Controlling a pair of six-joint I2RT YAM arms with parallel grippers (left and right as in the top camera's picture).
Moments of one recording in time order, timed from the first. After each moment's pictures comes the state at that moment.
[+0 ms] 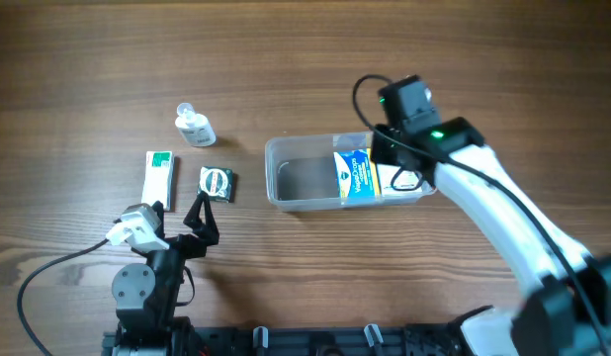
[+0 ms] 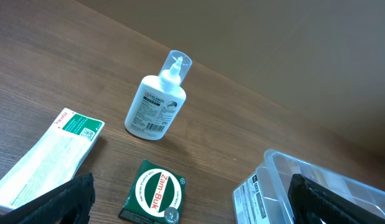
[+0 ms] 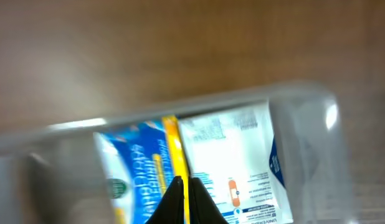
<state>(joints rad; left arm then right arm) 0.01 0.01 0.10 -0.30 0.09 -0.49 0.40 1.59 1.17 -0.78 0.14 0.50</state>
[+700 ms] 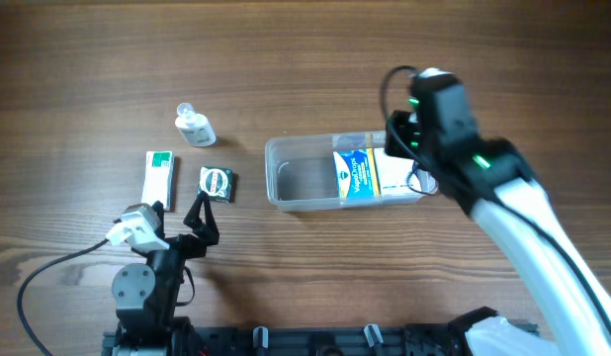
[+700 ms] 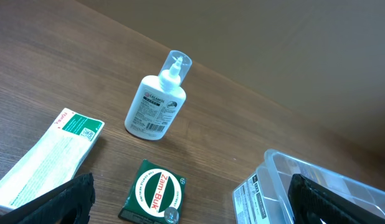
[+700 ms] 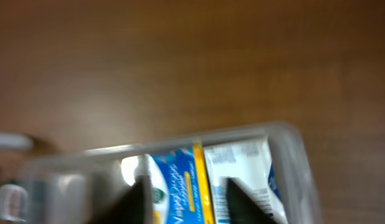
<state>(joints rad) 0.01 0.01 0.10 -0.30 0.09 -0.49 0.38 1.27 1.18 -0.73 0.13 0.48</state>
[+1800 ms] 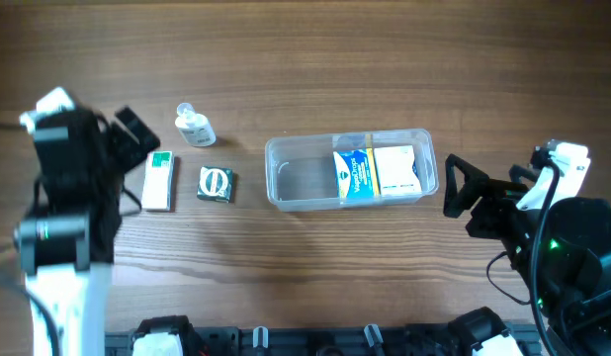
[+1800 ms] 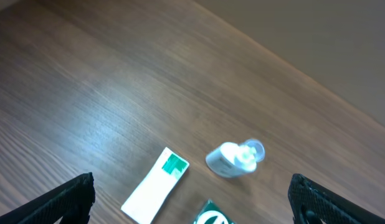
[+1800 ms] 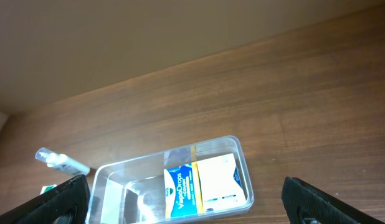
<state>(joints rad) 0.09 1.07 1.18 -0.83 -0.22 -0.48 0.38 0.71 1.19 -0.97 0.21 0.47</state>
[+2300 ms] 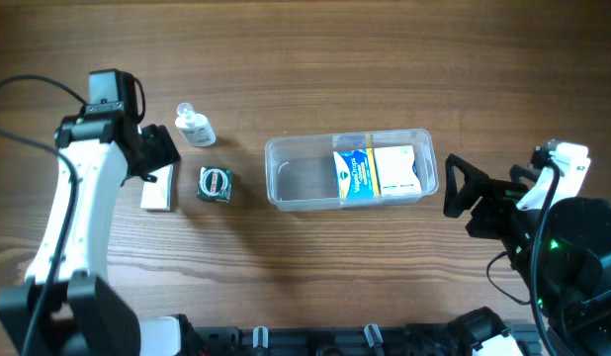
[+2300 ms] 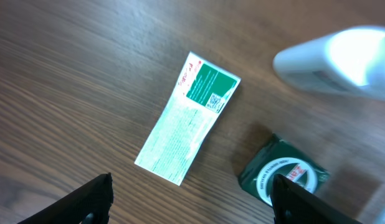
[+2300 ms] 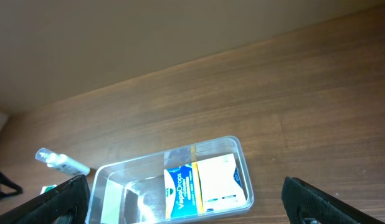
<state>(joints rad) 0.11 1.56 1.21 -0.99 -0.14 -0.33 0.38 0.71 1.19 -0.97 0.21 0.47</state>
